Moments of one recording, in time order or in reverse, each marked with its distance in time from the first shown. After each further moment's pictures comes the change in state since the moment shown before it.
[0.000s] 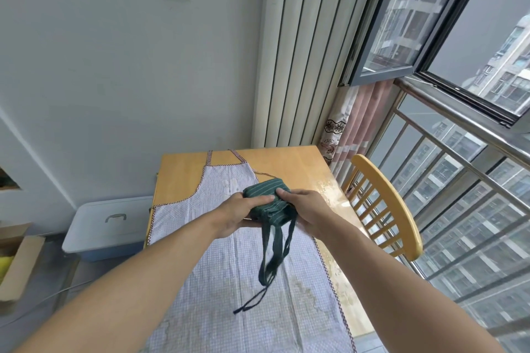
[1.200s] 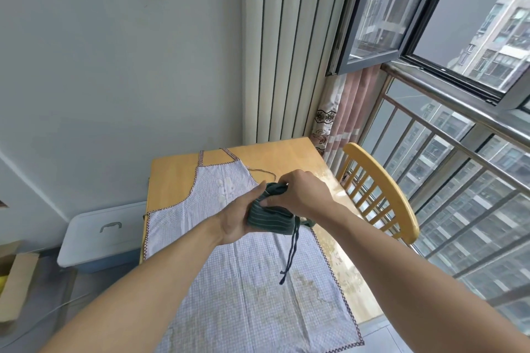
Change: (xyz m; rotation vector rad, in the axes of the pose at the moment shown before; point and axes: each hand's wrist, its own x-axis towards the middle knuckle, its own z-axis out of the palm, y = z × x) left_hand -0.008 0.003 0.012 -0.144 -0.256 -0.039; right_hand -0.016 -0.030 0.007 -1.322 0.173 -0.492
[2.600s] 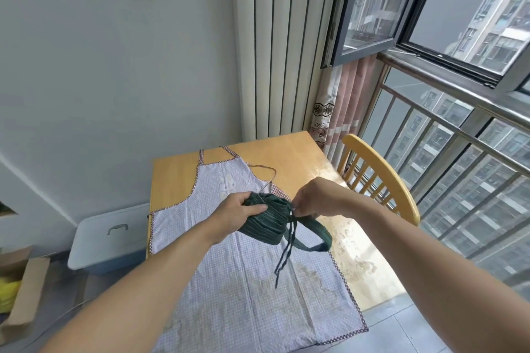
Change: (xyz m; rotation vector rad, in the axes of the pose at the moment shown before) left_hand -0.005 -0.014 -0.008 0.458 0.302 0.075; right_hand -0.018 0.063 -0.003 0.317 -0.402 0.018
